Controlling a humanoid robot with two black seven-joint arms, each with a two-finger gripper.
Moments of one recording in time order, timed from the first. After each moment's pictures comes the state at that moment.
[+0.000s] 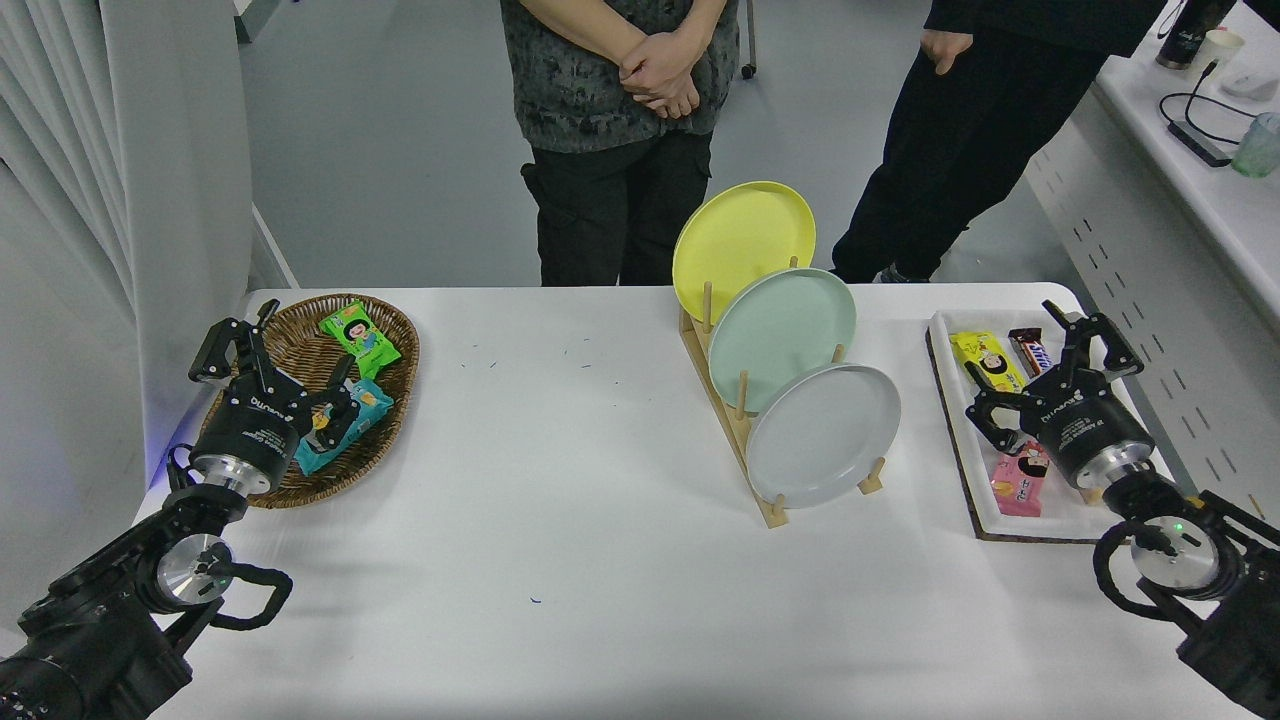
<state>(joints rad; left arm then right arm) -0.49 0.39 -0.88 -0.59 0.16 -0.52 -0.55 0.61 -0.44 0.59 0.60 0.17 0.45 0.38</state>
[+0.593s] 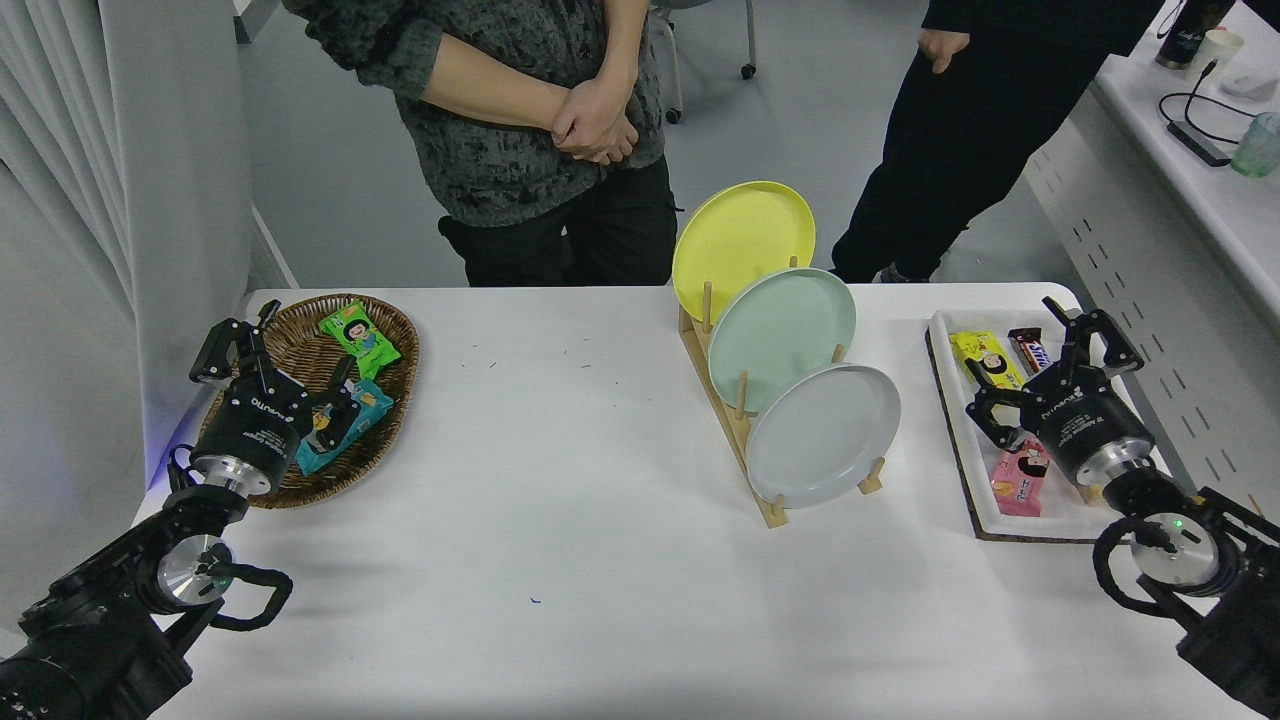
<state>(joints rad) -0.49 0.39 -0.87 -0.59 0.16 -0.52 -0.56 0.61 -0.44 0.58 0.60 0.17 0.45 0.38</state>
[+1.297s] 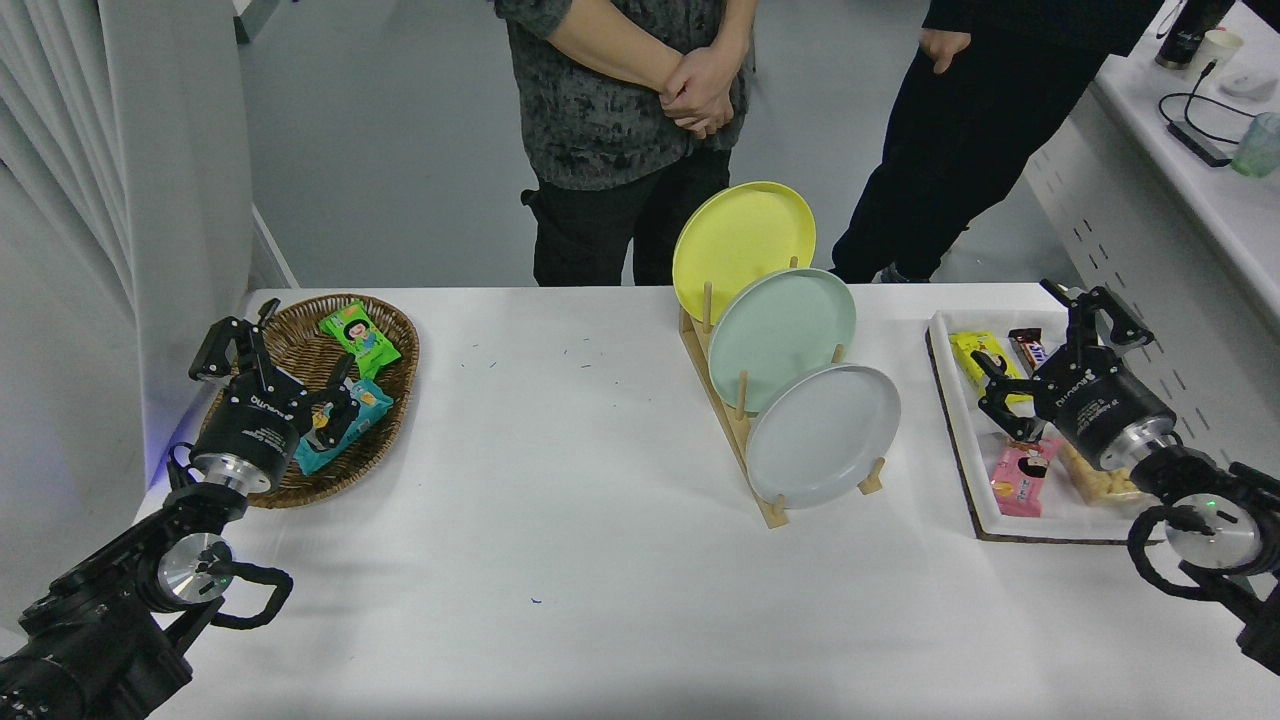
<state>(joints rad) -0.49 0.39 -0.87 -0.59 0.16 -0.52 -0.55 0.66 -0.64 0.44 0.88 0.17 0.30 0.38</state>
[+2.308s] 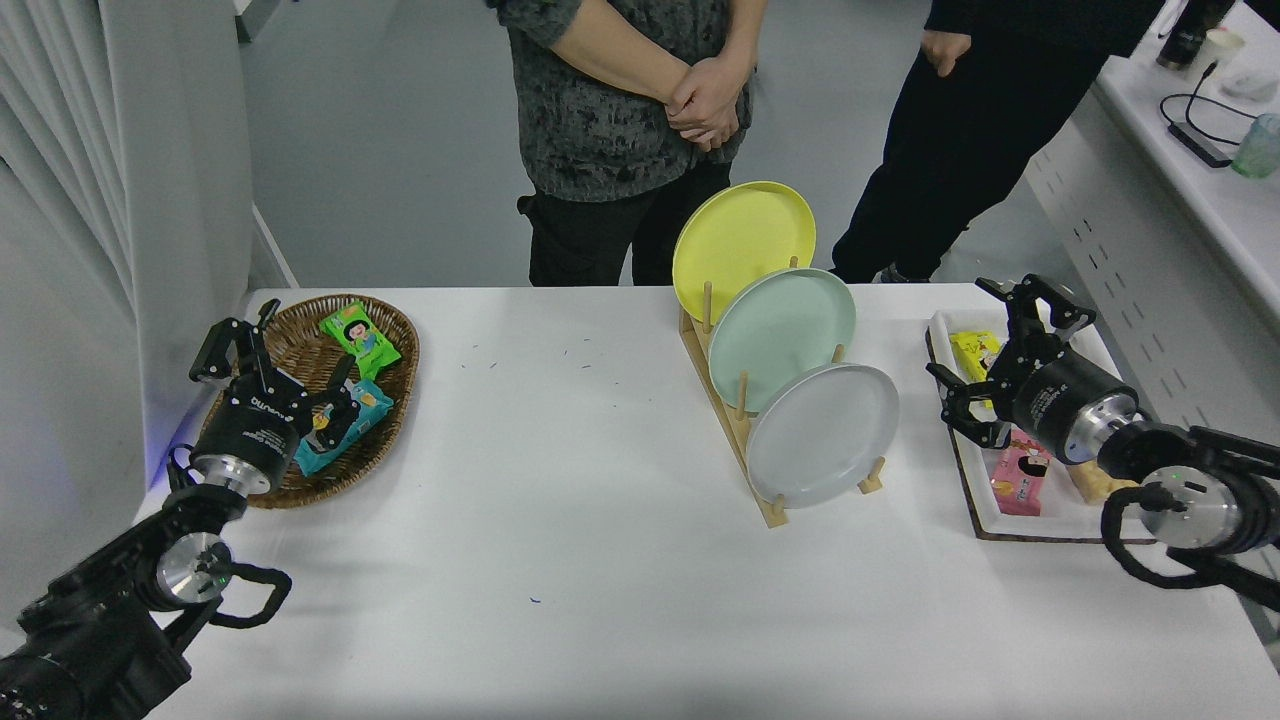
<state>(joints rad) -0.49 0.39 -0.87 -0.59 0.16 -0.52 -0.55 0.88 -0.79 0.09 1.34 0.34 -0.09 0.37</state>
